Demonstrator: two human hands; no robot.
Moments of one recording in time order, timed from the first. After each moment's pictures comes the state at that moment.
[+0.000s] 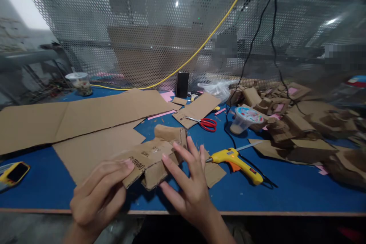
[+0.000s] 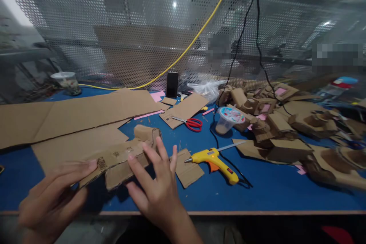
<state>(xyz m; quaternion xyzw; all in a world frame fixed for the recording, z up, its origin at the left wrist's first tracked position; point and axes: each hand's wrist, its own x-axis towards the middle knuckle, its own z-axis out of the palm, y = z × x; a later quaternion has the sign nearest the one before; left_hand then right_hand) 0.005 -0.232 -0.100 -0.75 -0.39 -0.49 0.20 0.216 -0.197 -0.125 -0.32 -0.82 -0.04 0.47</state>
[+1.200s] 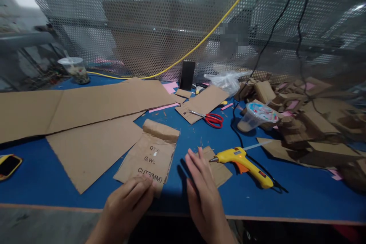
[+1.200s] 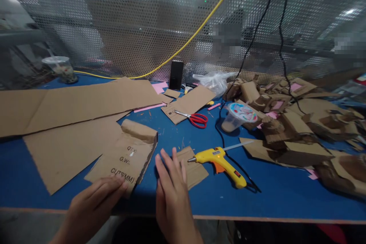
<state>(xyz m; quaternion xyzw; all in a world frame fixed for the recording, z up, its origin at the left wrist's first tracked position) 0.031 -0.238 -0.157 -0.78 -0.45 -0.40 0.12 0.243 -0.200 -0.172 -0.40 -0.84 0.06 0.36</state>
